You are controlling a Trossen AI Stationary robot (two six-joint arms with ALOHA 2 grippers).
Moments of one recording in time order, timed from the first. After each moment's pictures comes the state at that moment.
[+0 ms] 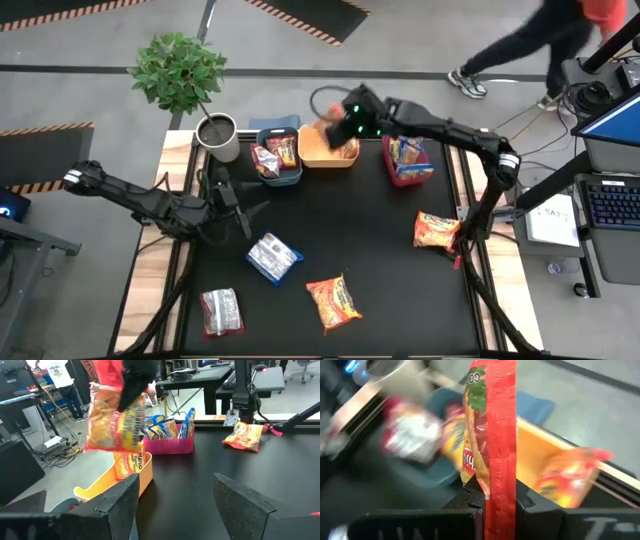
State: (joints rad) left arm -0.33 0.74 0.55 -0.05 -0.80 -0.02; right arm -0.43 1.75 1.72 -0.72 0.11 0.48
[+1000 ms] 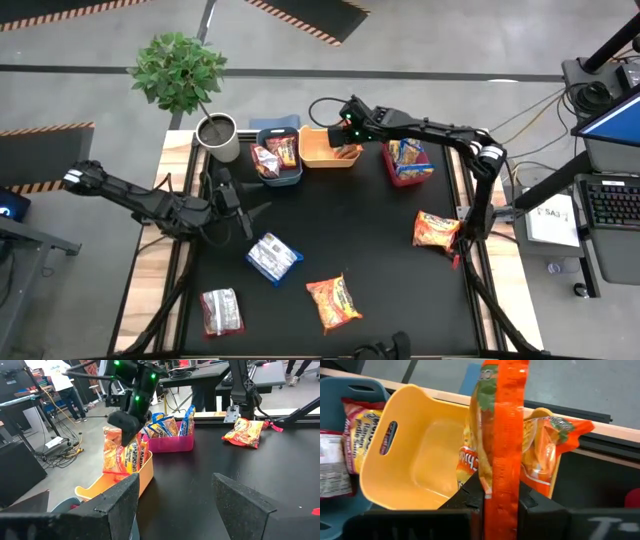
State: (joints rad) left arm -0.33 0.75 0.55 -0.05 -0.79 -0.01; right arm -0.56 1.88 1.54 -0.58 0.16 0.68
